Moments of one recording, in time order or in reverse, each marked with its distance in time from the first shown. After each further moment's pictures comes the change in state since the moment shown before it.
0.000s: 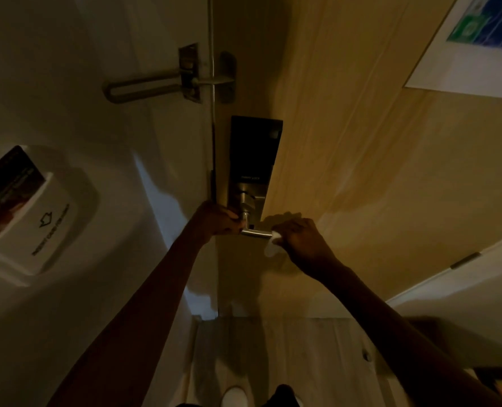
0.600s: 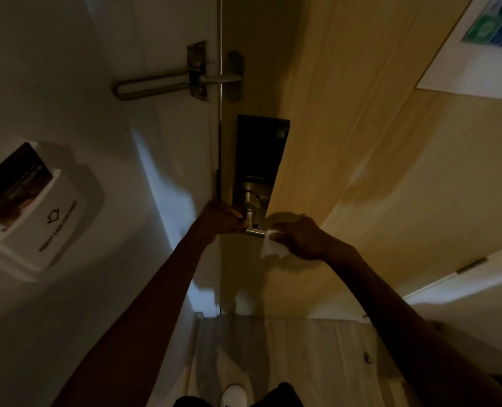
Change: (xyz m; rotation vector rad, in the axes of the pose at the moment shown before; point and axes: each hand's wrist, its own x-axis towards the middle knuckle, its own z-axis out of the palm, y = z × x) left_hand 0.005 -0.007 -0.008 -0.232 -0.064 -0.060; right_hand 0.025 0.008 -0.023 0.194 -0.235 0.007
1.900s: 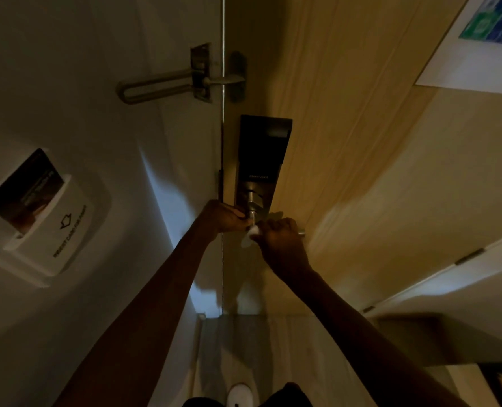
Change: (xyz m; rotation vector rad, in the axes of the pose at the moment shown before) left_hand -0.010 0.013 -0.001 0.285 -0.063 0.070; right_hand 0.012 -0.057 0.055 -0.196 0.344 0.131
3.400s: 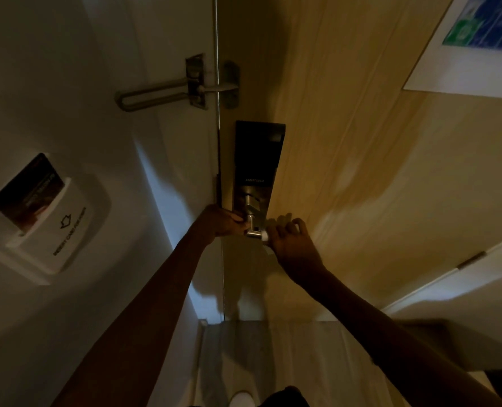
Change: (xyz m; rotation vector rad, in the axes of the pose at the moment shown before) left_hand 0.008 -0.004 0.000 0.413 -0.012 0.004; right_hand -0.012 0.028 -0.007 -0.263 -0.094 -0.043
